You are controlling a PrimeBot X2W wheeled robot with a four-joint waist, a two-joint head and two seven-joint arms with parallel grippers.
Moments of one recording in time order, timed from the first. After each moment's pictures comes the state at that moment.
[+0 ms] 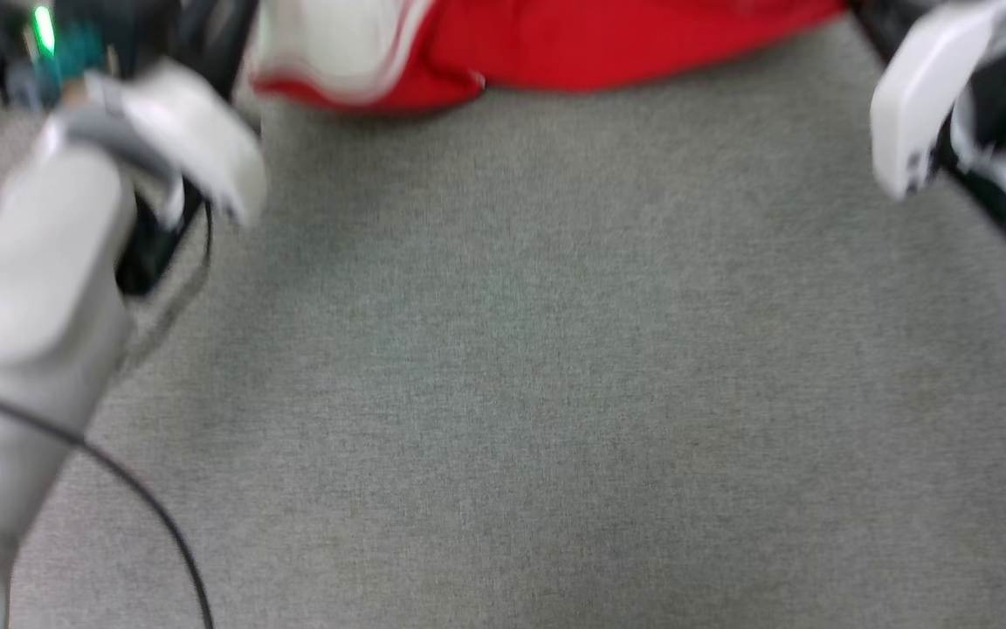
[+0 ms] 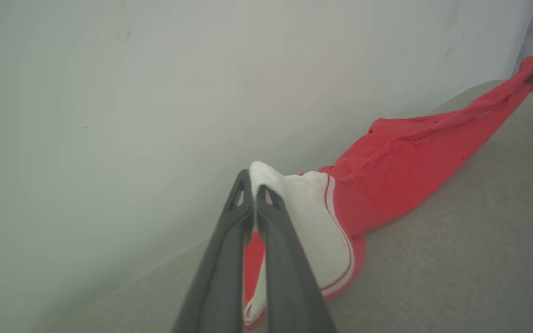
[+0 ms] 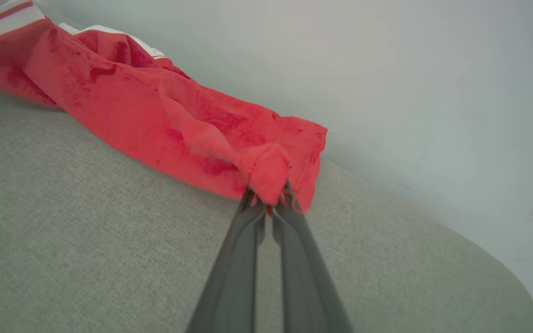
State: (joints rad) left arm -1.13 0.54 -0.75 0.57 -0.60 -0.10 -0.26; right arm -1.27 -0.47 0.91 0.83 0.65 0.13 0.04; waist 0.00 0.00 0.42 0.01
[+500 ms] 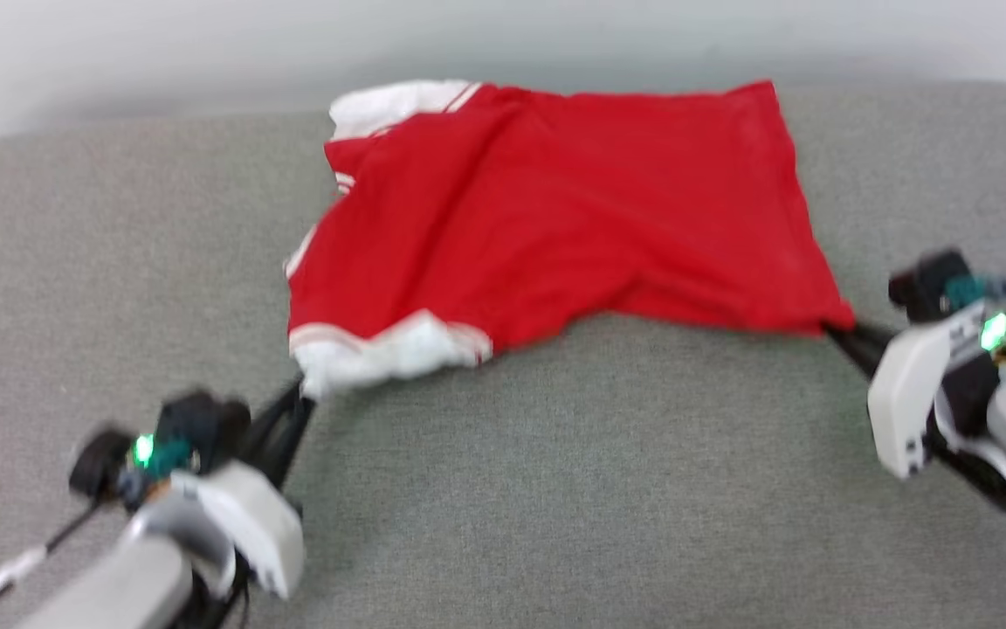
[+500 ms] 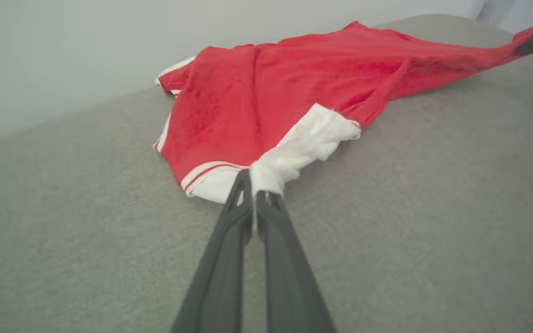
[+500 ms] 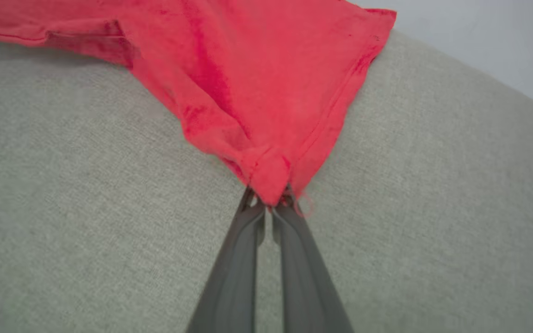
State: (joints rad) left arm -0.42 0.72 -0.81 0.12 -0.75 0.12 -0.19; right arm -0.81 -0.63 1.04 0.66 0.83 0.13 0.01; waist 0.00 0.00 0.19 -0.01
